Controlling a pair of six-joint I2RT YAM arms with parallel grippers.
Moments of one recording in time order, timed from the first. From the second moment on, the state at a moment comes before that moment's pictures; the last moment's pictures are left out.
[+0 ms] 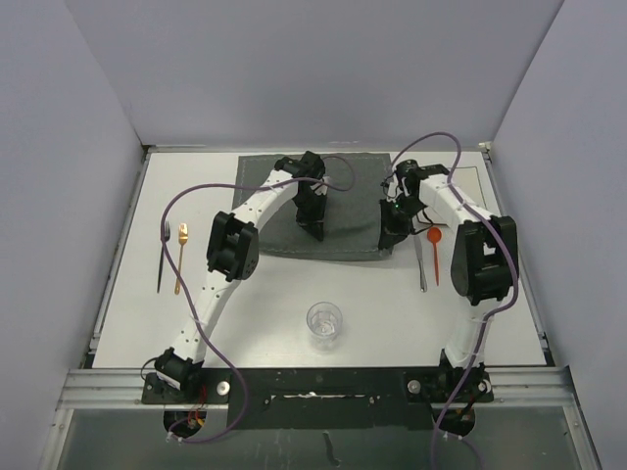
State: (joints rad) left arm -0.54 2.67 2.51 -1.22 0.35 -0.36; right arm 0.20 1.99 1.58 -1.03 -0.31 0.16
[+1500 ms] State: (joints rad) left arm -0.53 2.66 2.51 -1.25 0.36 -0.37; right arm 0.27 1.87 1.64 -1.19 -0.21 0.26
